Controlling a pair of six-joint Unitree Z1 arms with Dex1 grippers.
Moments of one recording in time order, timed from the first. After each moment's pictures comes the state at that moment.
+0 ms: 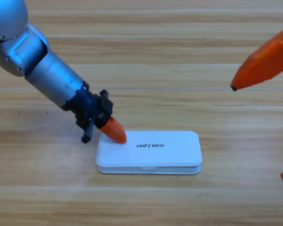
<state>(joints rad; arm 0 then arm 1) -0.47 2.07 -1.19 0.40 -0.62 0.86 0.93 1.41 -1.52 0.98 0.58 -0.57</state>
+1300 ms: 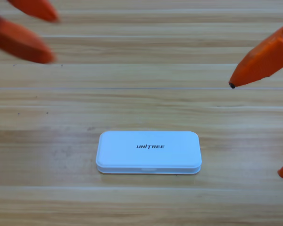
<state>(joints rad) -0.59 1.37 -1.54 1.03 -0.42 0.67 0.93 1.41 -1.52 0.98 0.58 -0.57</state>
